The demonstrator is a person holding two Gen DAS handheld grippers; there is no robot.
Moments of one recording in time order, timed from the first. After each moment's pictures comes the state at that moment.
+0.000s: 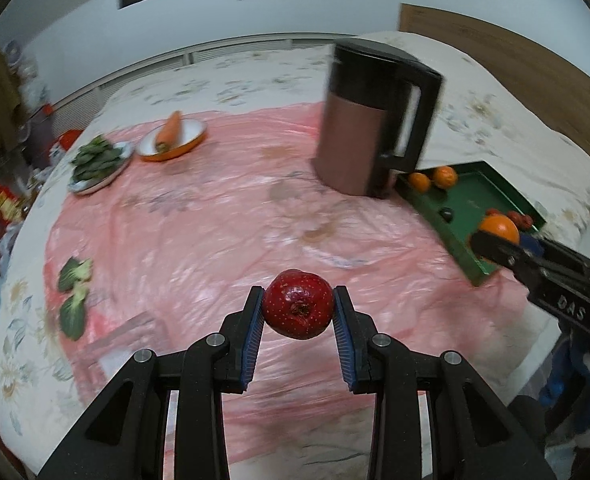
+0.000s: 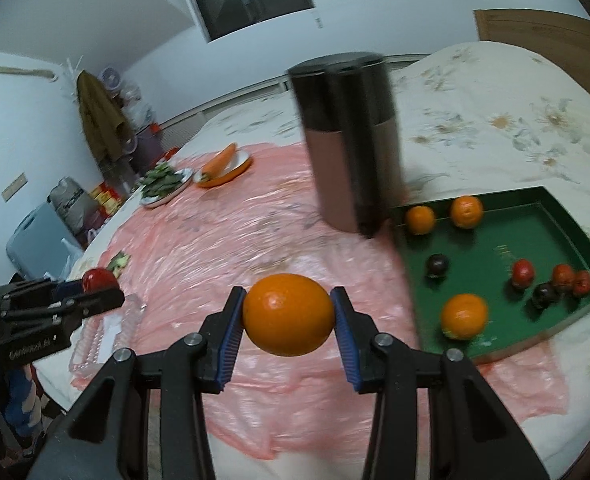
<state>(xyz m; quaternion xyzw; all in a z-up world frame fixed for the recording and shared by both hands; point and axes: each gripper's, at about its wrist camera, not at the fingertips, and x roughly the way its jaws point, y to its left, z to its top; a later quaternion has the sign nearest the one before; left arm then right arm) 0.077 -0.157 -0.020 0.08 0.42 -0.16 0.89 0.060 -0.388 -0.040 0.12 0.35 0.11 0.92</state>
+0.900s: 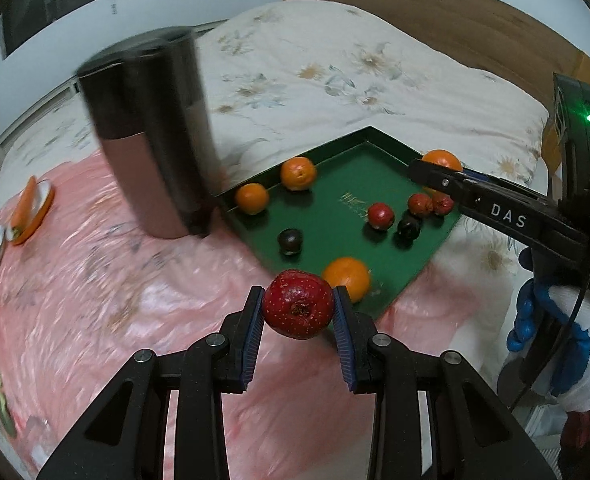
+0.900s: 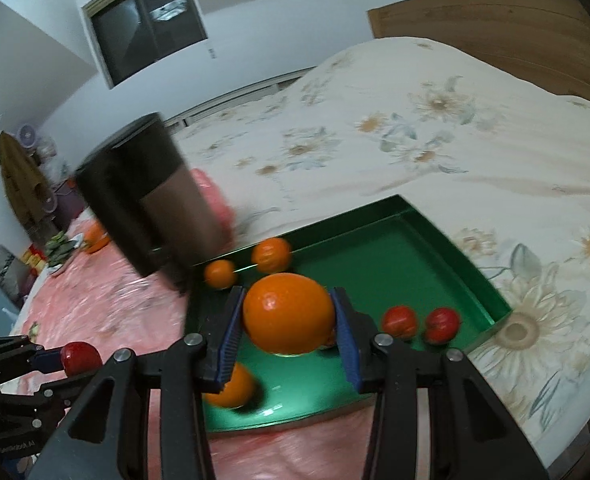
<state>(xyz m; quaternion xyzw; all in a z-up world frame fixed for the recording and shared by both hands) 0.106 -0.361 -0.038 0.14 0.43 -0.30 0.84 0.085 -0.575 -0.056 0.16 0.33 -0.05 0.93</state>
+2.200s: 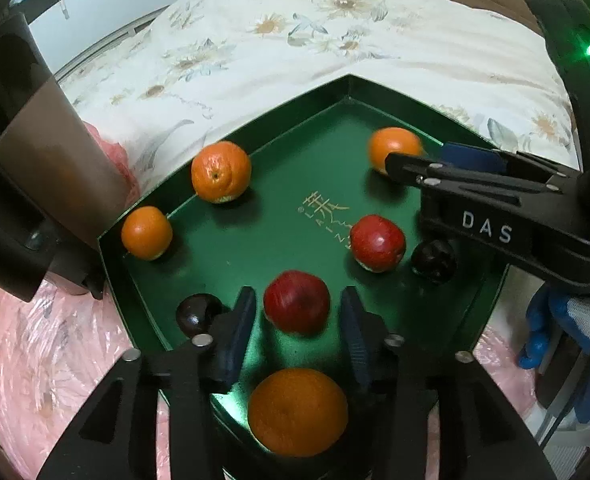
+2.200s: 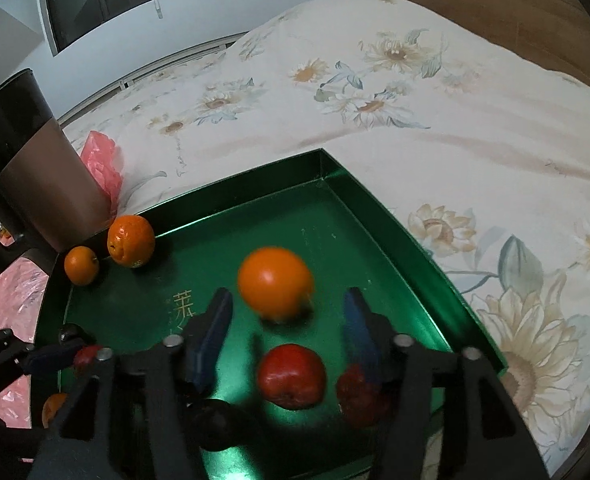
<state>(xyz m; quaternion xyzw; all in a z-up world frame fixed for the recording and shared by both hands) 0.159 -0.481 -0.123 0.22 0.46 -0.31 0.80 0.144 -0.640 -0.132 0.13 0.40 -0.12 0.90</state>
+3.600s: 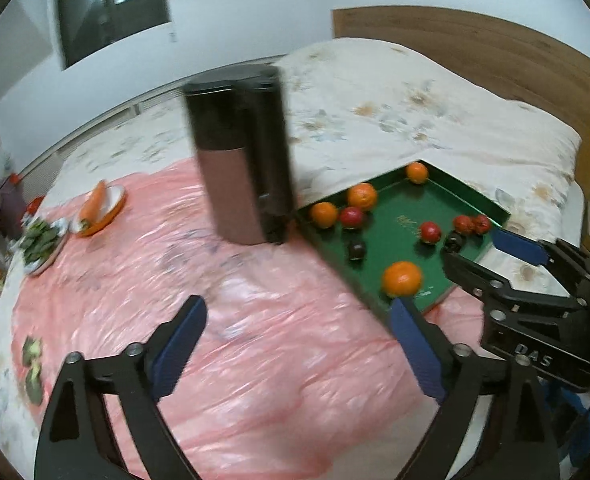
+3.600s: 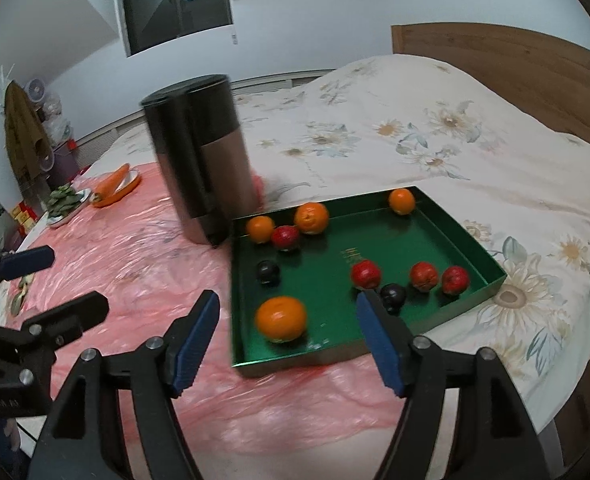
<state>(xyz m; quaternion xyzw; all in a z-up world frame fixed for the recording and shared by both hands) 0.070 -0.290 -0.018 0.13 0.36 -0.20 0.90 0.033 -0.476 -0.044 0.08 0.34 -0.05 0.94</state>
